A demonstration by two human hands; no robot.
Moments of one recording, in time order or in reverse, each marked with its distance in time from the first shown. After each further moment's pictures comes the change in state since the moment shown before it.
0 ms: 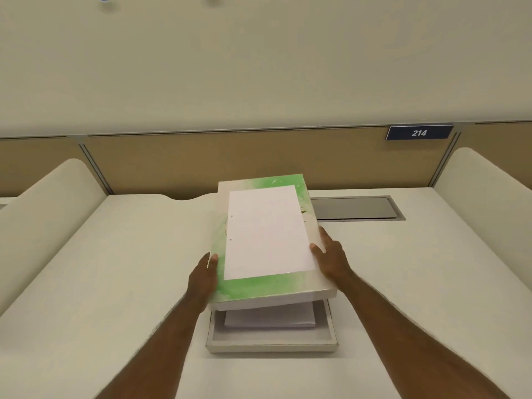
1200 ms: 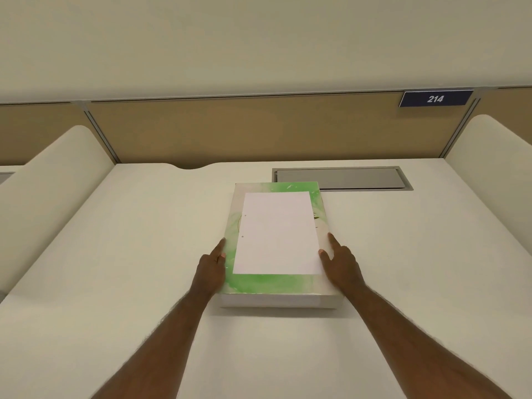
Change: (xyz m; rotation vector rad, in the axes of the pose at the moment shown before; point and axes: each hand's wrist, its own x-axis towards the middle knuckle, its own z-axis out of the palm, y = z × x) left_hand -0.045 -0.044 0.000 0.239 -0.043 0.102; right_hand -0.054 0.063 0.038 -0.220 0.053 0.058
